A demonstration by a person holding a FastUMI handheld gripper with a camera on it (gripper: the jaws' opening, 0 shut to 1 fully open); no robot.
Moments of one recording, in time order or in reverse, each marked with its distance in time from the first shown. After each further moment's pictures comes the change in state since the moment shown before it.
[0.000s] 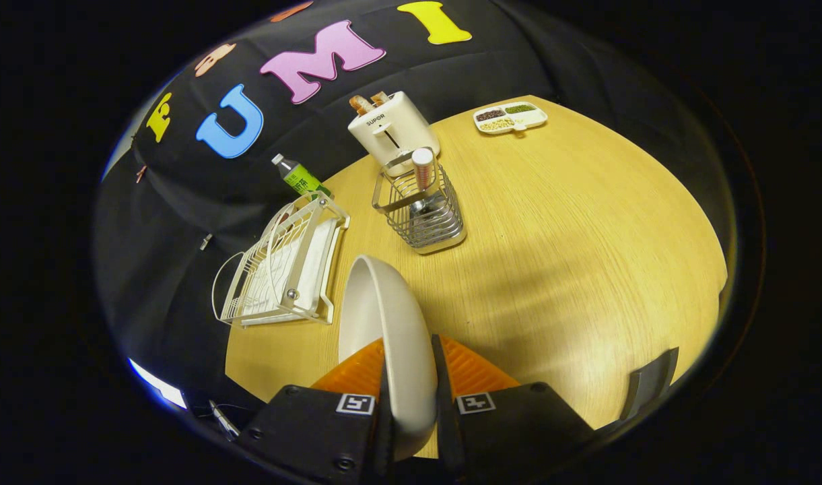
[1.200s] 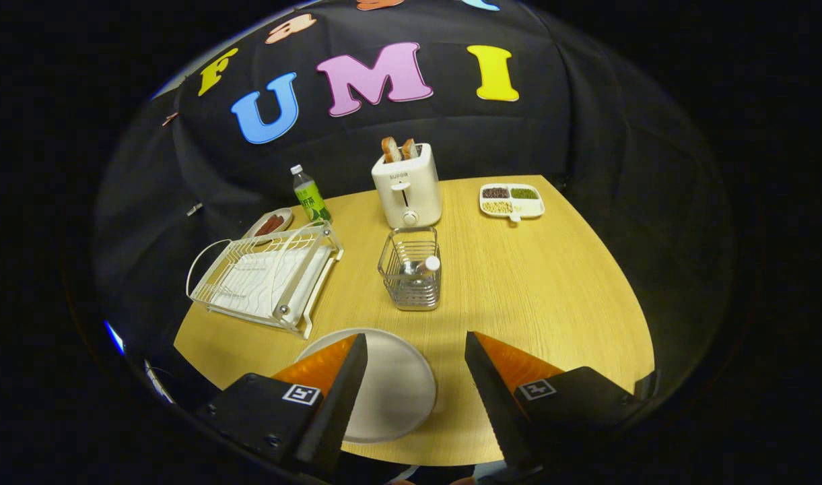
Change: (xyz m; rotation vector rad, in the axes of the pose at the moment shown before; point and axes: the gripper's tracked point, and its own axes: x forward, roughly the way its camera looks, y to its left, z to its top) arm -0.066 0.007 0.086 -0.341 -0.186 -0.093
